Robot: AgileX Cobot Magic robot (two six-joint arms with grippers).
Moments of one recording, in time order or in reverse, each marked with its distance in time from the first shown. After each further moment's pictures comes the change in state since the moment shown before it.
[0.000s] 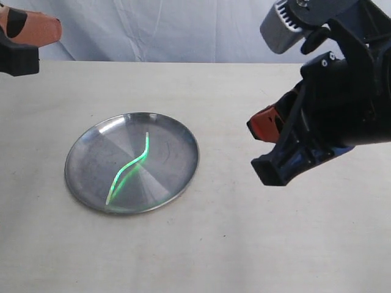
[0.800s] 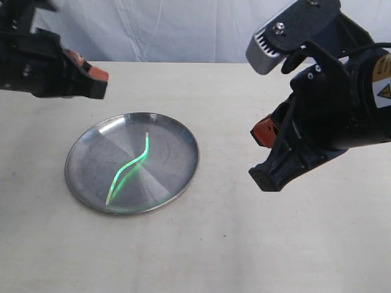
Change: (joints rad) left arm -0.001 0.331 -0.046 -0.007 -0.004 0.015; right arm 0.003 0.056 0.000 -0.068 0.029 -0.005
